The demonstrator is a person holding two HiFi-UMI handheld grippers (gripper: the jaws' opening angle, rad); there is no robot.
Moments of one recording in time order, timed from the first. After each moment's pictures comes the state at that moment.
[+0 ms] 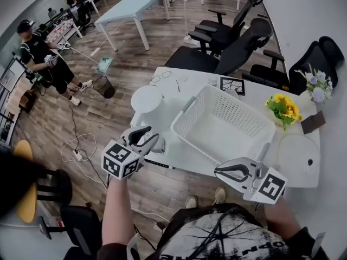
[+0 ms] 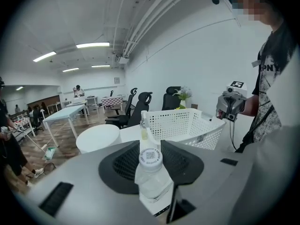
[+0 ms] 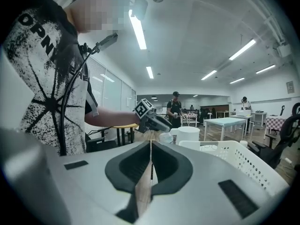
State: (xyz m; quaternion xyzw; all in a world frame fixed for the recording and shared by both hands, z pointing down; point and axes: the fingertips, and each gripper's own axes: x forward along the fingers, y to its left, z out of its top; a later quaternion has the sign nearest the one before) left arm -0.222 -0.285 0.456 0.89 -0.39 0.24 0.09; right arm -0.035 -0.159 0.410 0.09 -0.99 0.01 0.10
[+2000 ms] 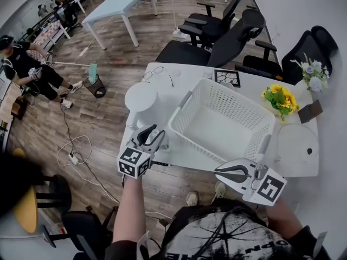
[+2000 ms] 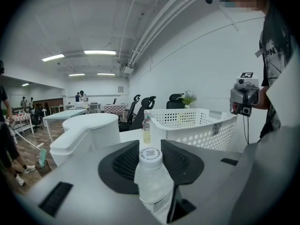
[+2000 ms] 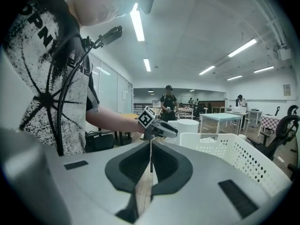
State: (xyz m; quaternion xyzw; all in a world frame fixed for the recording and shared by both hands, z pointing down) left arm -0.214 -0.310 0.518 0.89 -0.41 0.17 0.07; right arm -0.048 -0.148 0.429 0.11 -0.98 0.01 0.14
